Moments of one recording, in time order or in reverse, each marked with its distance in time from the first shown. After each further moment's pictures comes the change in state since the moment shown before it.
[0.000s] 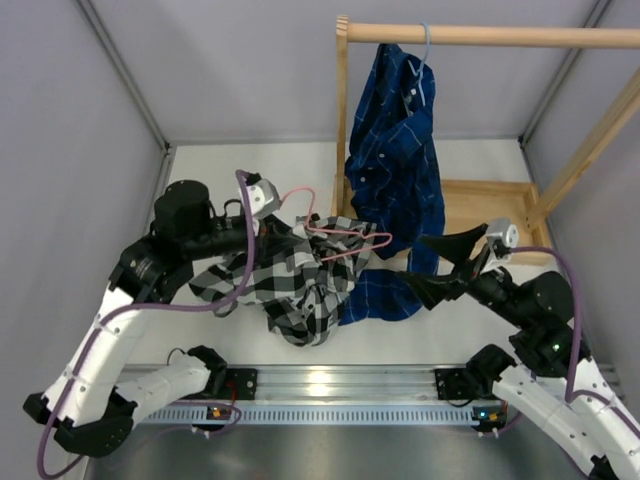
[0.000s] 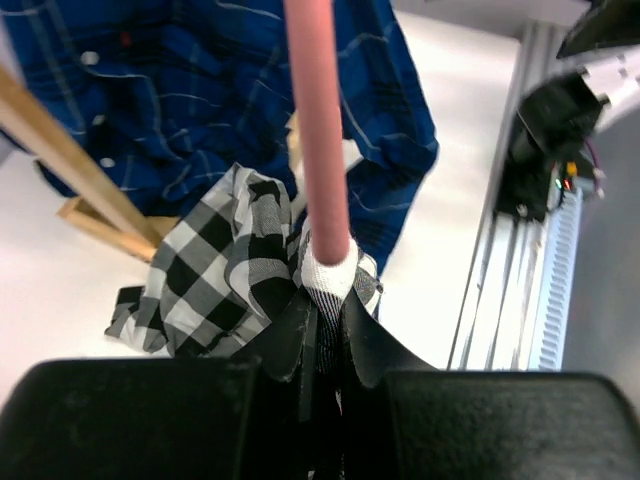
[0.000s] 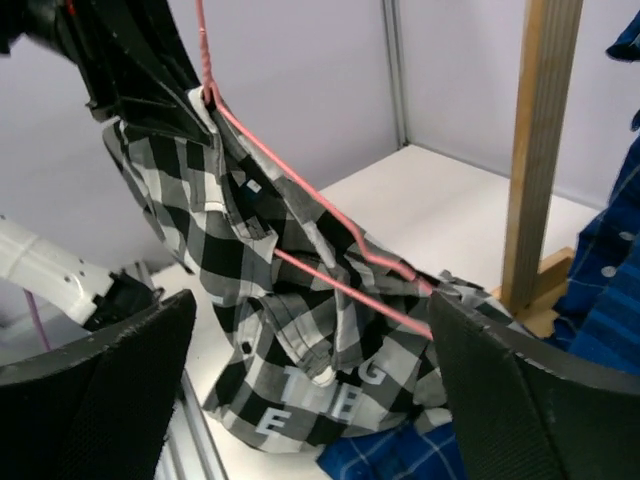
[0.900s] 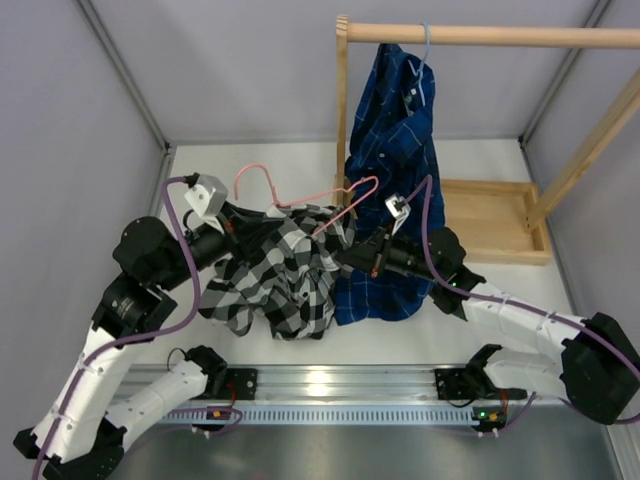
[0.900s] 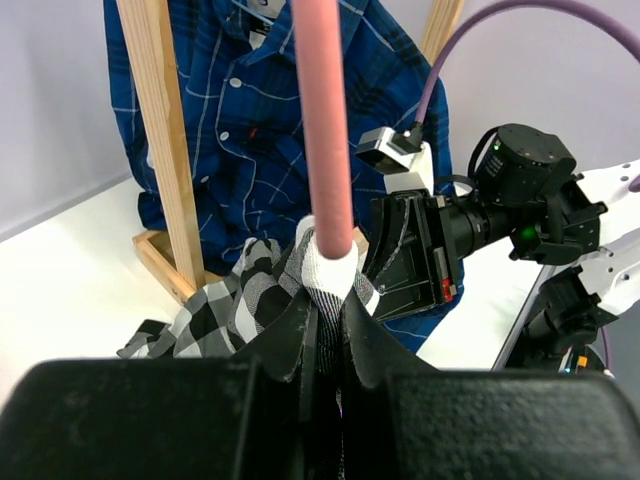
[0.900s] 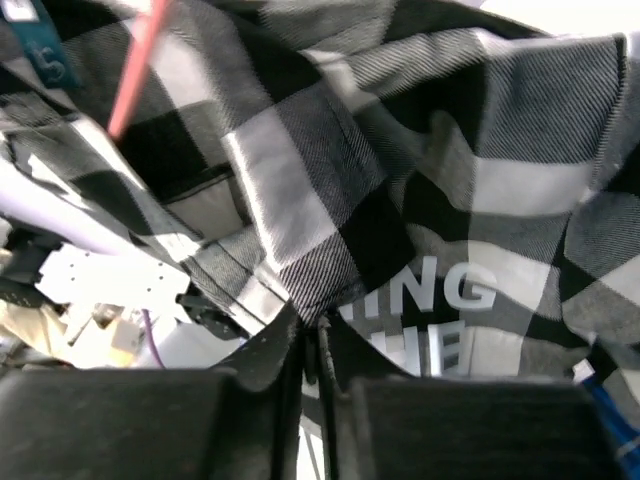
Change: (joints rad) left arm 0.000 -0.271 -0.216 0.354 -0.306 -0.385; right arm 0.079 0.751 -0.112 0.677 -0.152 0.486
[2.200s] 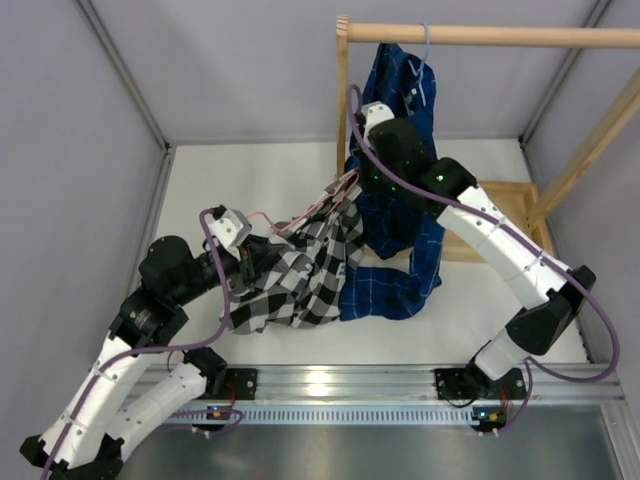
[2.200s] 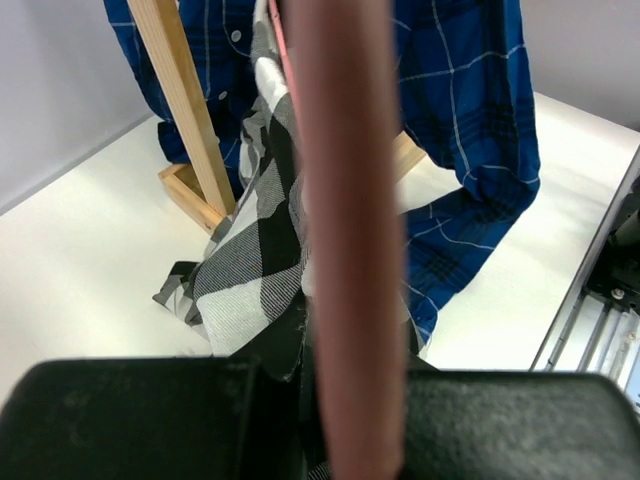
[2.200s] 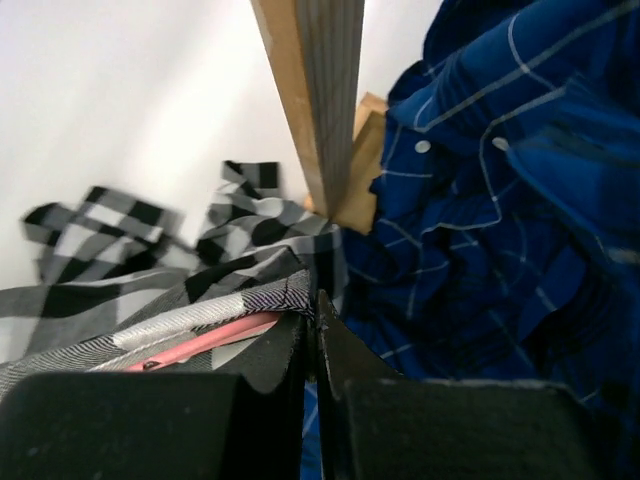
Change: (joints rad) left arm 0.001 -0.115 -0.262 0.003 -0.004 0.198; right arm 0.014 0.439 1.217 -1.373 0.701 -0.551
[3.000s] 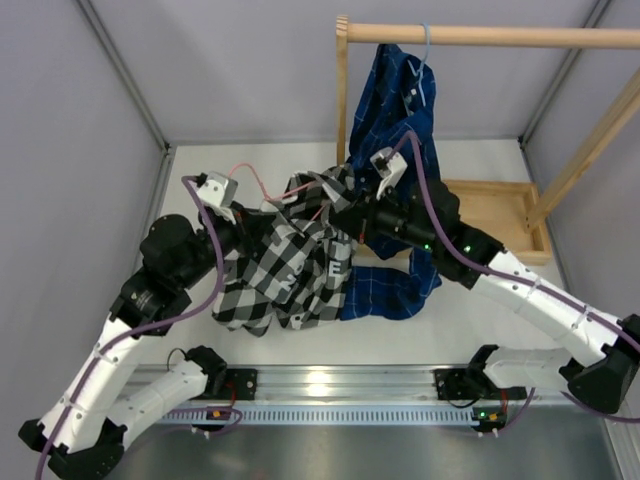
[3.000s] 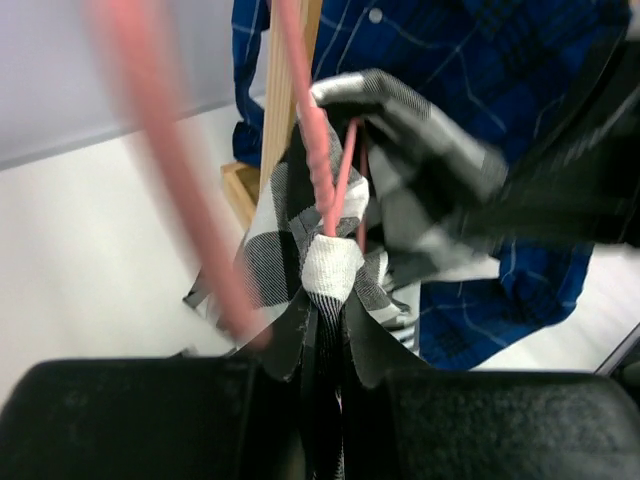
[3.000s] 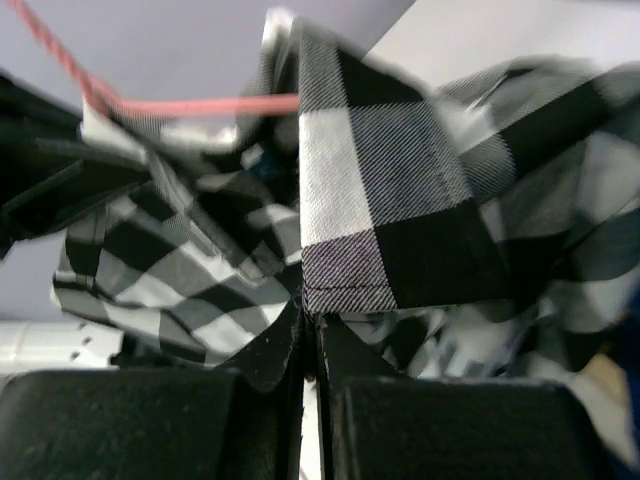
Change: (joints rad) left arm -0.002 0.137 0.156 -0.030 -0.264 -0.198; right arm 0.103 -0.384 -0.562 0.562 -0.360 0.236
